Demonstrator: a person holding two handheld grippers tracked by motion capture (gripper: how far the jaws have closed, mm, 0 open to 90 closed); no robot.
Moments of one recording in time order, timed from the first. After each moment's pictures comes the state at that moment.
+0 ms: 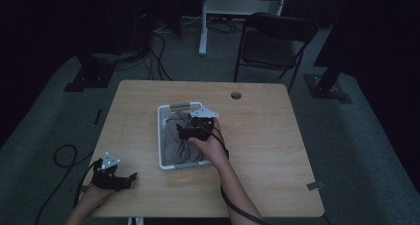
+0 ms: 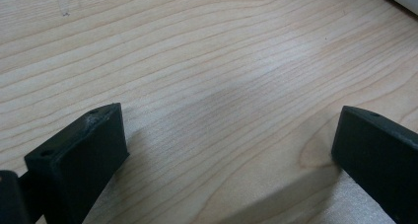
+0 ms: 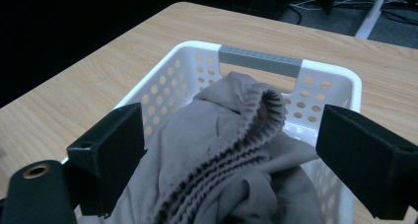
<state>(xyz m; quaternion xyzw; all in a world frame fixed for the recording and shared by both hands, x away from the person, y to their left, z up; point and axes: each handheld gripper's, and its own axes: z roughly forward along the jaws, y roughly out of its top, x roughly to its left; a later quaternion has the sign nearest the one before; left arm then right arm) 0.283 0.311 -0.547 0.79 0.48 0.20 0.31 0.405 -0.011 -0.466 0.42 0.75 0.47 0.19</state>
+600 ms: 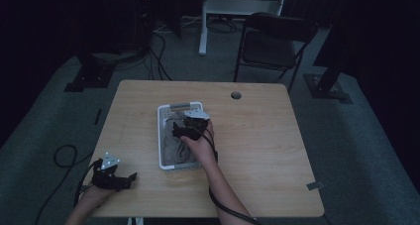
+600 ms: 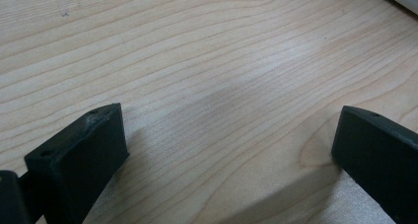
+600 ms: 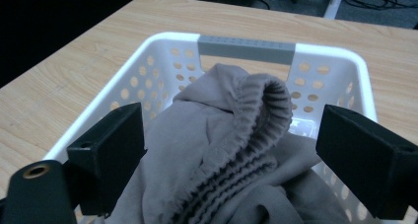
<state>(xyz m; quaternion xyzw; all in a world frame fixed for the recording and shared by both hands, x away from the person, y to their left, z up) 0.283 0.311 -0.547 0.79 0.48 0.20 0.31 0.414 0.012 -0.486 0.48 0.72 0.44 0.22</state>
